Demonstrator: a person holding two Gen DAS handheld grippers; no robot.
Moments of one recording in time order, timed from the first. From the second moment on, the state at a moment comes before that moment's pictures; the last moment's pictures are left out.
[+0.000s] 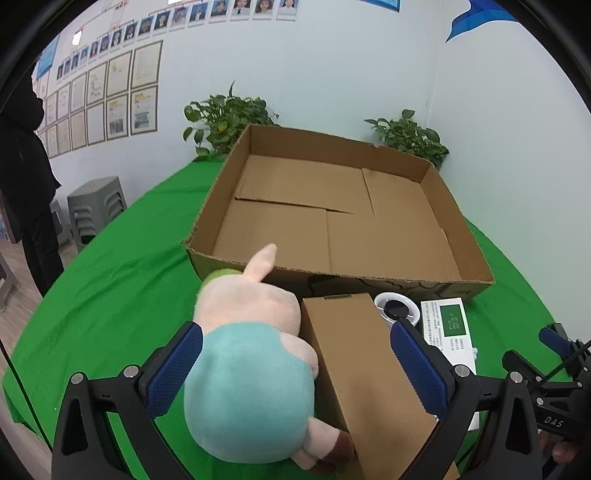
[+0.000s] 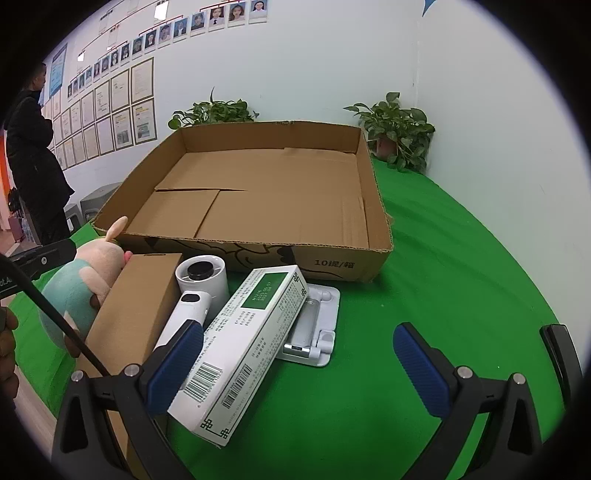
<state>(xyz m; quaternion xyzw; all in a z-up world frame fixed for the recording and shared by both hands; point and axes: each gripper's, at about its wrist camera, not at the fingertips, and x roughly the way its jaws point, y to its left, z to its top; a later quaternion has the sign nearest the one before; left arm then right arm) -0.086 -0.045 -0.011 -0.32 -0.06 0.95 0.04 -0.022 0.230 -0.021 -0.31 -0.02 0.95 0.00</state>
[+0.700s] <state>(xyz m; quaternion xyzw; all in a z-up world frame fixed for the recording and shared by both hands) -0.098 -0.064 -0.013 -0.35 -0.05 0.93 0.04 -0.019 0.220 -0.015 -0.29 -0.05 0.95 -0.03</state>
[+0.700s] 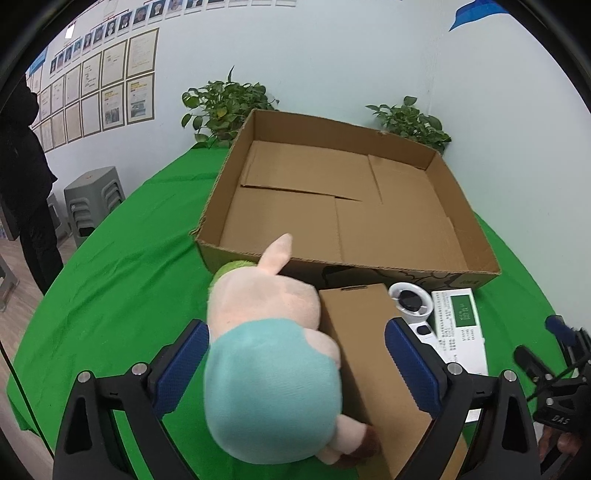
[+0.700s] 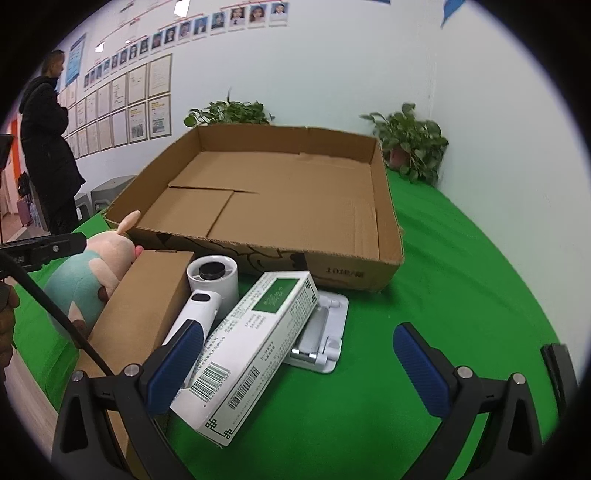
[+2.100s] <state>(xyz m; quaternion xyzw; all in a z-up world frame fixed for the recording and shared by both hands) -0.040 -0.173 -0.087 -0.39 -0.13 0.91 0.11 -0.132 -0.009 -0.005 -0.52 0.02 0.77 -0.38</state>
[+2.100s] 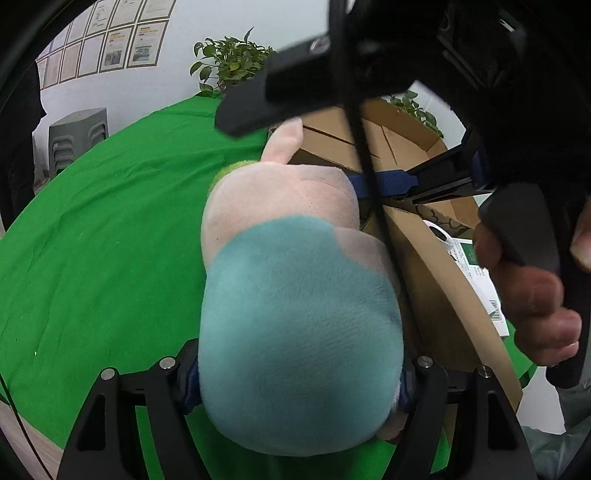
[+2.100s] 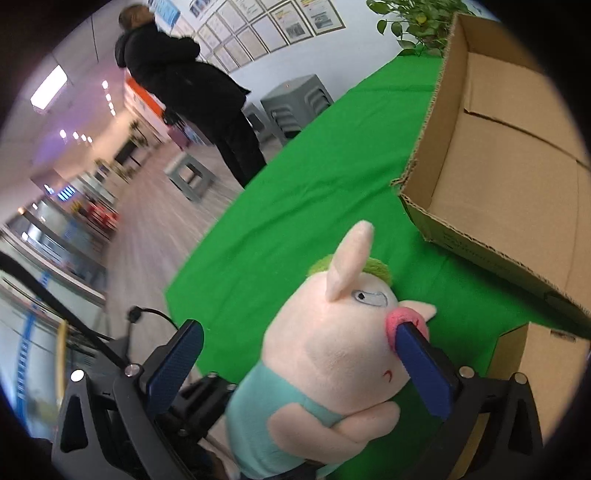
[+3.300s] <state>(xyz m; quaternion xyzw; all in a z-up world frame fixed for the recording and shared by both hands) -0.046 -0.095 0.104 -0.05 0.04 0.99 0.12 -0.117 0.136 0.199 -0.16 0.03 0.93 -0.33</state>
